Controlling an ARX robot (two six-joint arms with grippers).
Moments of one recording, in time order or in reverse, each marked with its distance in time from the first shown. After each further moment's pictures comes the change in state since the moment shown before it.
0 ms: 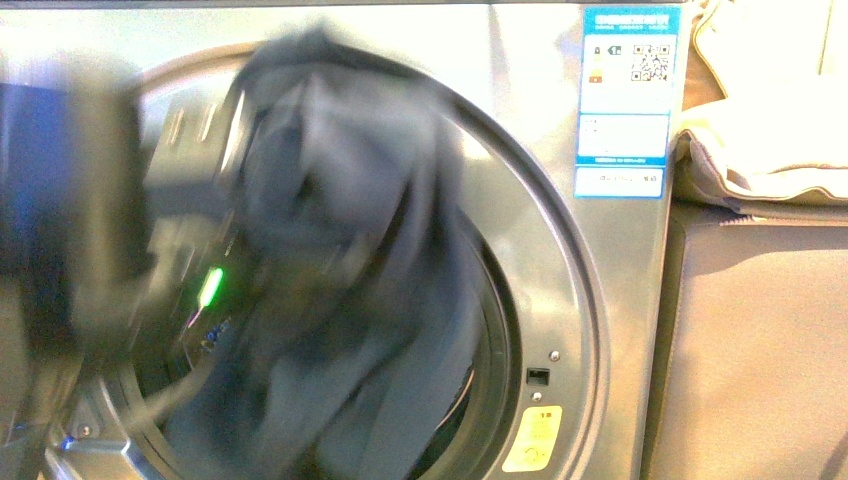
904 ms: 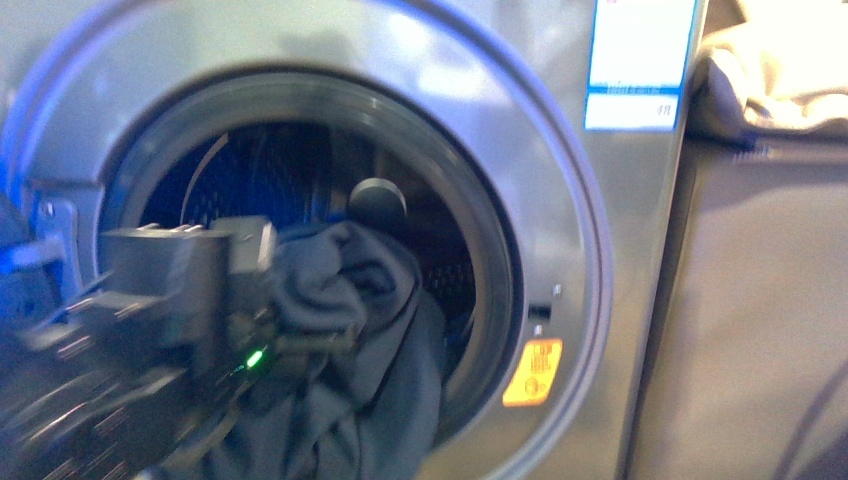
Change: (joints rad) left arm 0.030 0.441 0.385 -0.083 -0.063 -0.001; right arm 0.000 -0.001 0.000 0.000 0.000 0.000
